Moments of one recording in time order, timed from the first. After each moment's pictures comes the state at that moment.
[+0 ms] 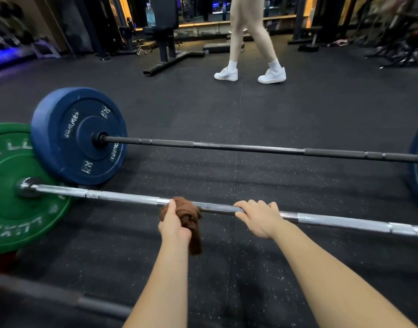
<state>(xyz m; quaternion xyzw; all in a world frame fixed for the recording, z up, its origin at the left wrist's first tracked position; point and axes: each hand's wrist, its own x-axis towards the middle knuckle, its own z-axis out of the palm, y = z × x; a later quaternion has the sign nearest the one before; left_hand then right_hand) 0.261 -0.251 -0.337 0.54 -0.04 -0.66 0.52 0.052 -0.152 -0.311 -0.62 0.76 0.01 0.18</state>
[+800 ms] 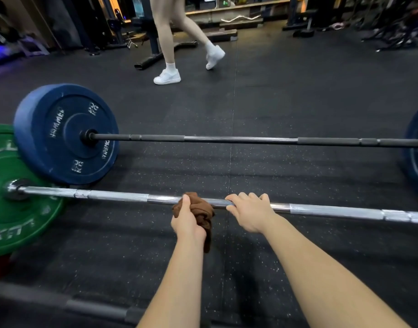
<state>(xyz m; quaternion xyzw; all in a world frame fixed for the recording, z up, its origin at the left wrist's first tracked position) 0.206 -0.215 -0.335 0.55 -0.08 -0.66 0.51 0.052 -0.152 -0.316 -0.63 0.76 0.01 0.15</state>
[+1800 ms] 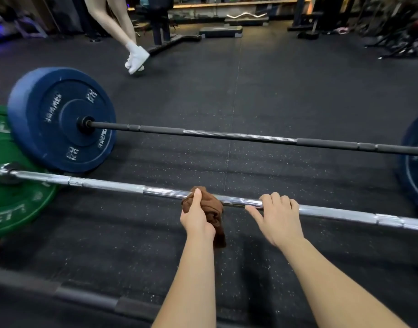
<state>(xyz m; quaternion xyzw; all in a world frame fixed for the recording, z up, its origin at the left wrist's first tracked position) 0.184 -0.192 -0.332 0.55 -0.08 -0.69 0.47 0.018 -0.099 -0.353 -0.54 0.84 -0.05 -0.05</state>
